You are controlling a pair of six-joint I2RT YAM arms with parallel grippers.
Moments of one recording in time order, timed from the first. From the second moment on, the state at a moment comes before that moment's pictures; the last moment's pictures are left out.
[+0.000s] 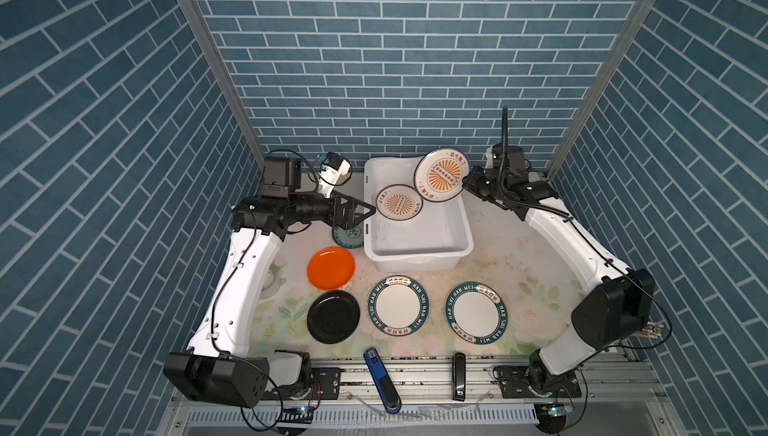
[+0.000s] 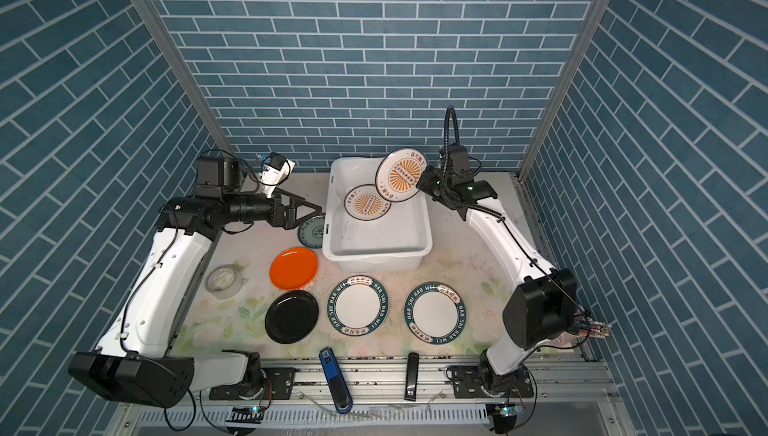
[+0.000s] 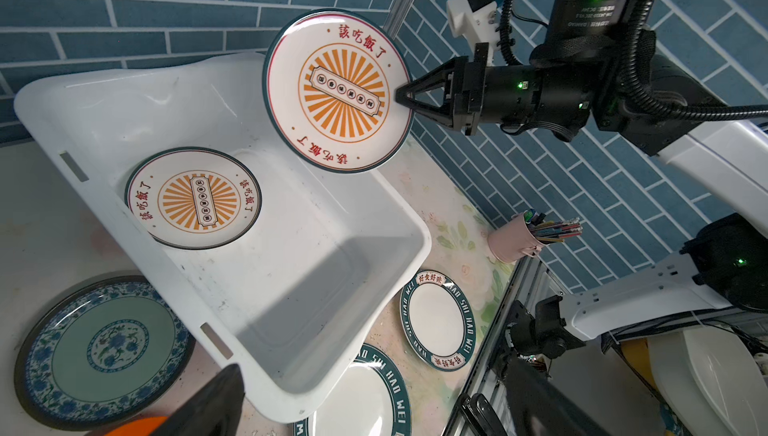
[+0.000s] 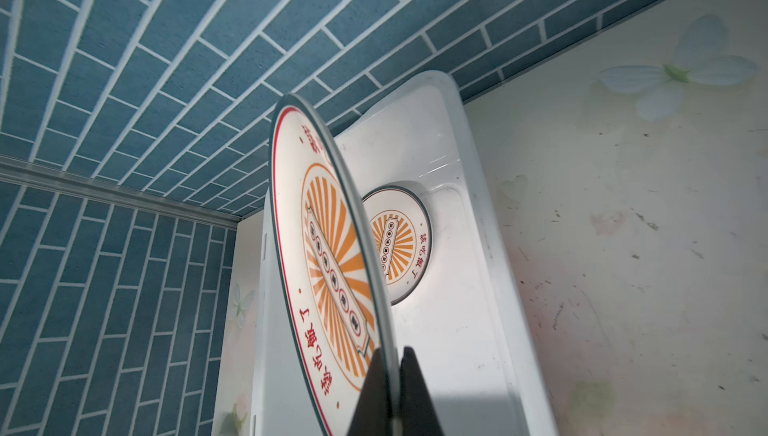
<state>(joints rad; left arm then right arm) -0.13 1.31 1.53 -0.93 0.84 0.04 0.42 1.65 1.58 -0.52 -0.11 0.71</state>
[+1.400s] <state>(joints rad) -0.13 1.26 1.48 -0.89 0.90 0.01 0.51 2.21 1.85 -0.35 -0.15 0.82</state>
